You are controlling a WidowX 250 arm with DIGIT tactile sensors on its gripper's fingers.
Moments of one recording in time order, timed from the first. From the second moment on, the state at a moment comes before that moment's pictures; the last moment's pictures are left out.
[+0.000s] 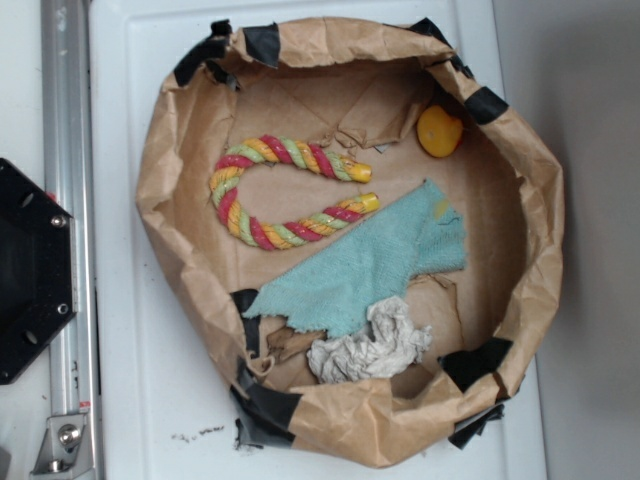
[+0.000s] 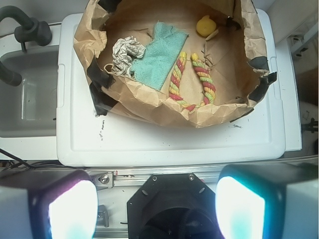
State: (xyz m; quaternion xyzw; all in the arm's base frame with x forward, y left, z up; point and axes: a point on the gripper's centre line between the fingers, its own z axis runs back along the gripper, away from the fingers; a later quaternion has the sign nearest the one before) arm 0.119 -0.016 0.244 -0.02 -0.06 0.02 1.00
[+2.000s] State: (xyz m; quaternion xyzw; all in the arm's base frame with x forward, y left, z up) arm 0.209 0.023 0.102 0.01 0.04 0.02 1.00
